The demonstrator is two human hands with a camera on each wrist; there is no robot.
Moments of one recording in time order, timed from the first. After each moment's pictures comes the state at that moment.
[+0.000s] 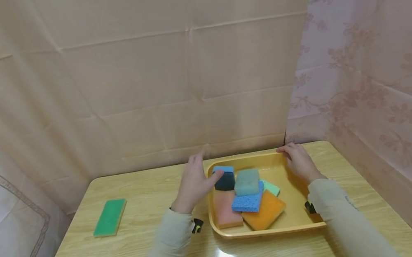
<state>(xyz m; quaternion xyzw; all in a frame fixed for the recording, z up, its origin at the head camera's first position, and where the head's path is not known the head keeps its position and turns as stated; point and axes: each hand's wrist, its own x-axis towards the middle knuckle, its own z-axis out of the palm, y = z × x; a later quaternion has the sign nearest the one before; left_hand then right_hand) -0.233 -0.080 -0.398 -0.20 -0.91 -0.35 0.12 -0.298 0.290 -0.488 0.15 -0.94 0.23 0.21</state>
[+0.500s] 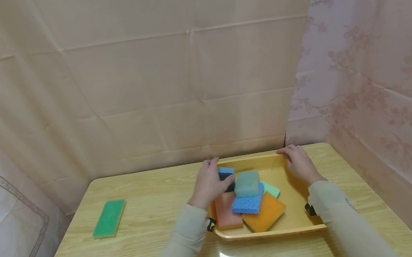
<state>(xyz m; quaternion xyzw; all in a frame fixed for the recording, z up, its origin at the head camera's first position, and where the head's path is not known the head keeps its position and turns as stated) -0.248 -0.043 -0.422 -0.15 -0.93 -0.32 0.04 -0.299 0.290 -0.489 0.15 -0.94 0.22 0.21</state>
